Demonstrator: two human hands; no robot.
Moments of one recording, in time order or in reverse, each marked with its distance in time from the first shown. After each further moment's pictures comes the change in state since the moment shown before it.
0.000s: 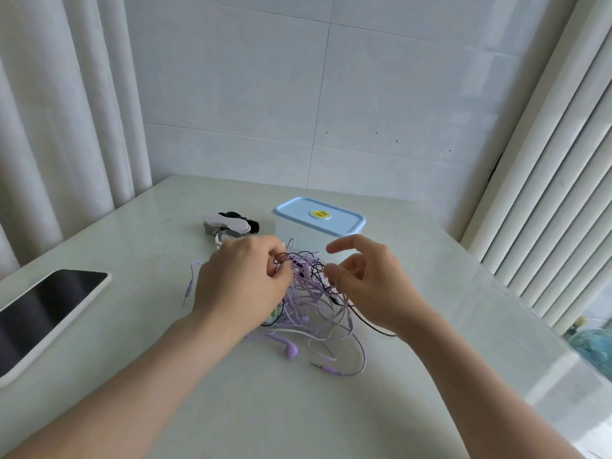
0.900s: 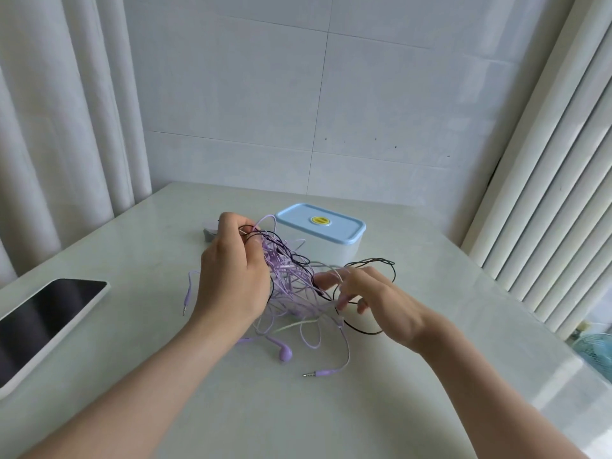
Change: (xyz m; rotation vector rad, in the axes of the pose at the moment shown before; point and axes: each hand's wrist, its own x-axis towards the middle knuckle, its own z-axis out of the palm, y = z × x) left_hand 0.010 -0.003 0.005 -0.366 0.197 -0.170; right_hand -0.010 -0.003 -0.014 0.105 -0.373 0.114
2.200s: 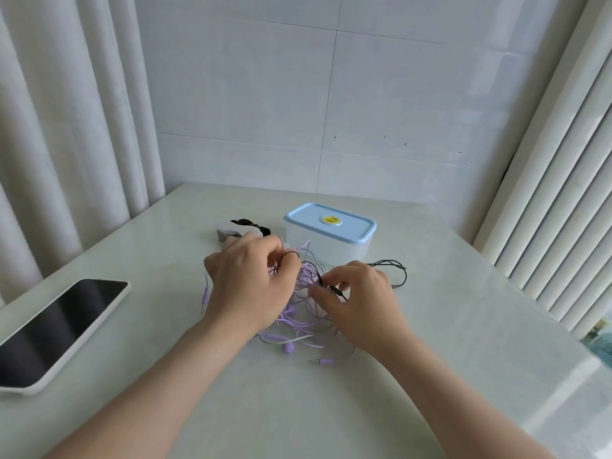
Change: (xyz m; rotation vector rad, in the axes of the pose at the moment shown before) left_hand 0.001 -0.012 -0.002 0.270 -0.104 0.130; right_hand 0.024 0.008 0.048 -0.402 0.469 -0.133
